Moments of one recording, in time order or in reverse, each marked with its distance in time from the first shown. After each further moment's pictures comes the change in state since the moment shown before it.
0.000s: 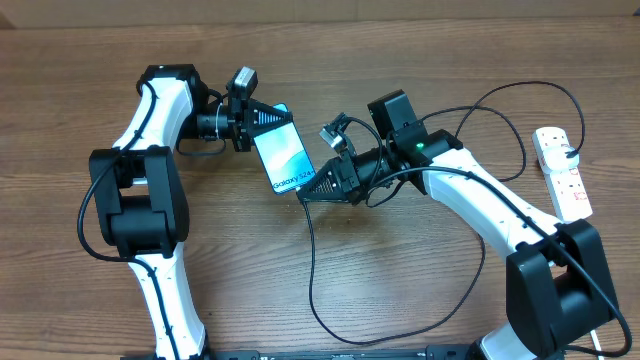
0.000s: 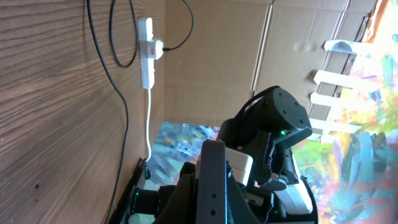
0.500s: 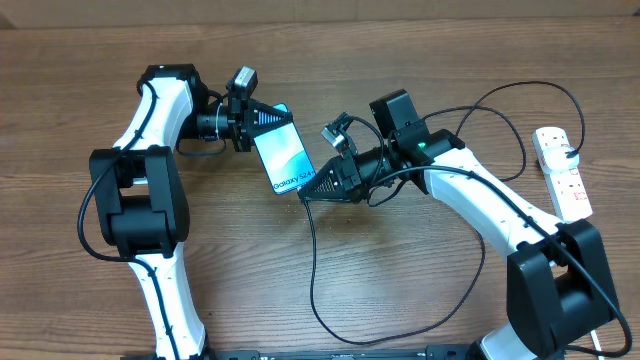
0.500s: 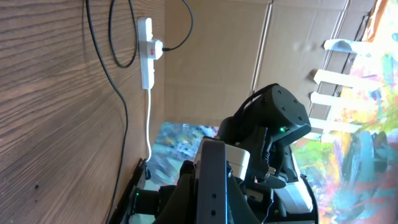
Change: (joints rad) left arm -0.002 0.000 0.003 -0.019 0.002 0.020; right arm -0.008 0.000 0.000 0.008 -0.011 0.032
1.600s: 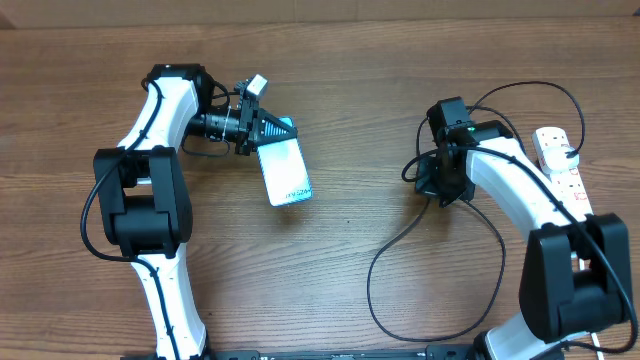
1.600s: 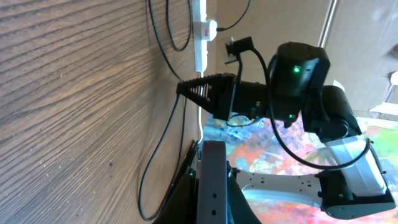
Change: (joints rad) left arm -0.016 0.000 0.001 0.144 -0.229 -0.072; right arm -0.234 0.019 -0.033 -0.423 1.286 -0.047
